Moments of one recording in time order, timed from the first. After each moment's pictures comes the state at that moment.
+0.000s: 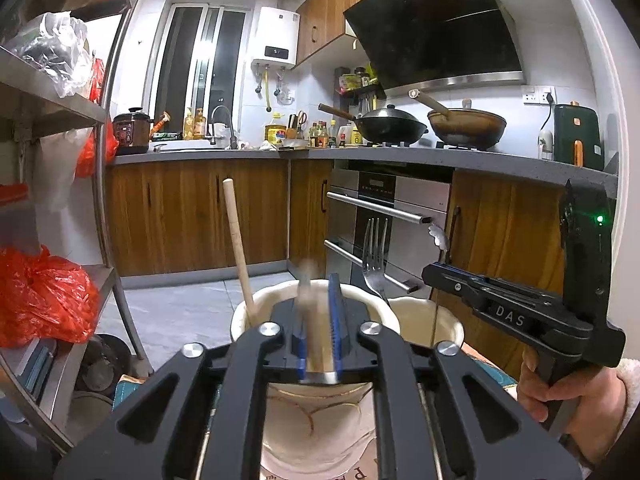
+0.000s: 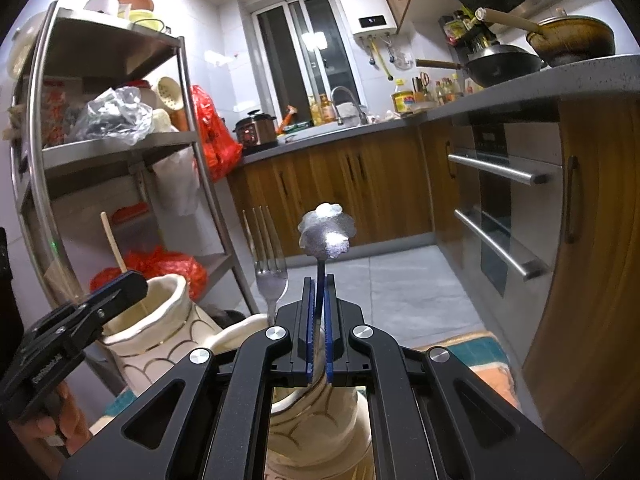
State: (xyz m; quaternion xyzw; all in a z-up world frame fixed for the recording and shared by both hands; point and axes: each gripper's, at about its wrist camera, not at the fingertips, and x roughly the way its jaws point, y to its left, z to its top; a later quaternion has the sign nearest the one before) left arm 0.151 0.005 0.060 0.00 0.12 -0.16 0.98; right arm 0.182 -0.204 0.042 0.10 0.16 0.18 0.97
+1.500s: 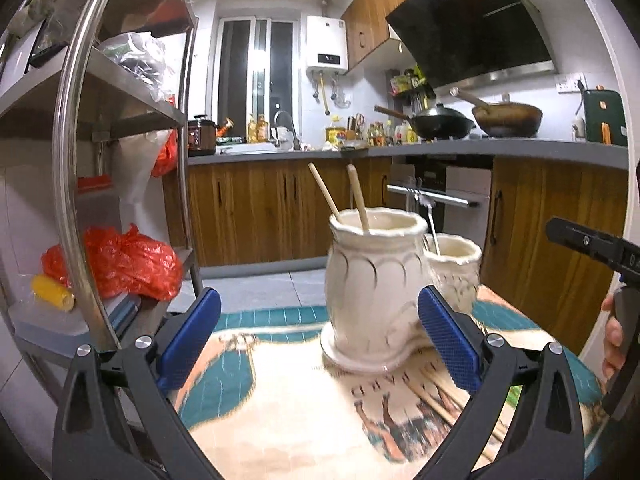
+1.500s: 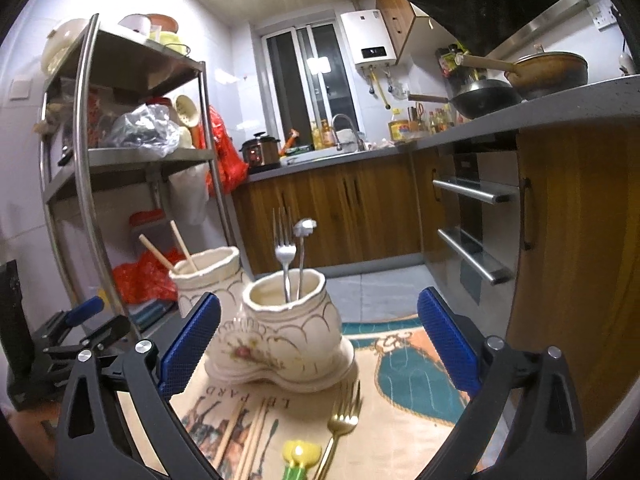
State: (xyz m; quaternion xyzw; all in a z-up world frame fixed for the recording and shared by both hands) left arm 0.041 0.035 0.034 0.02 0.12 -0.04 0.99; right arm 0.065 -0.239 0.047 0.08 0.12 0.17 0.97
